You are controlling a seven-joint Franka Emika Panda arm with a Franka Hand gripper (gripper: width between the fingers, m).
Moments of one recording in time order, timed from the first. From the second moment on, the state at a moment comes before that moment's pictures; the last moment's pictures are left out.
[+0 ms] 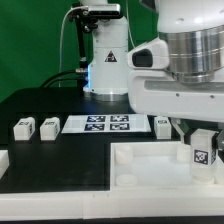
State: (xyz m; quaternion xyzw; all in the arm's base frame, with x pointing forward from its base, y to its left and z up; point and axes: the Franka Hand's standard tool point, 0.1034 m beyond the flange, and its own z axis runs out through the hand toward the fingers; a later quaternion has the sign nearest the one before) arm 0.629 0.109 0.084 -0.92 0.38 0.06 0.07
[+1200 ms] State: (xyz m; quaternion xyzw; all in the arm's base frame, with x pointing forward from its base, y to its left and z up) arm 0.626 0.117 0.073 -0.87 0.49 0.07 0.06
